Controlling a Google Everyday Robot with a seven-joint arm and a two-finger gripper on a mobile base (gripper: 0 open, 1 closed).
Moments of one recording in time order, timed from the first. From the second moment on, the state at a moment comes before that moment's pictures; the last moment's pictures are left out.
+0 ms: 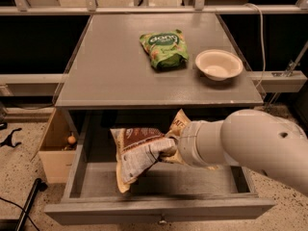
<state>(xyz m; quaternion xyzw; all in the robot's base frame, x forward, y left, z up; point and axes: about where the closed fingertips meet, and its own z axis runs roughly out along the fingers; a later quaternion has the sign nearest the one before) 0.444 -0.041 0.775 -0.61 0.70 0.03 0.36</state>
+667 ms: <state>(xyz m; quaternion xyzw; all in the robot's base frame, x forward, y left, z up) 0.442 -0.037 0.800 -0.62 0.69 0.03 0.37</state>
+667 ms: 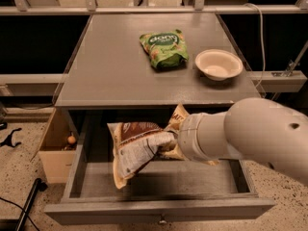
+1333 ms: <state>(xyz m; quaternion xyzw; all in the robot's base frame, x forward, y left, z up) 0.460 -0.035 0.888 -0.61 0.67 0.02 0.41</state>
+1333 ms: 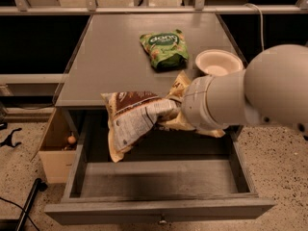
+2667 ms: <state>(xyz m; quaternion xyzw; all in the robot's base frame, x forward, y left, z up) 0.614 0.004 0.904 -0.58 0.66 0.06 0.48</state>
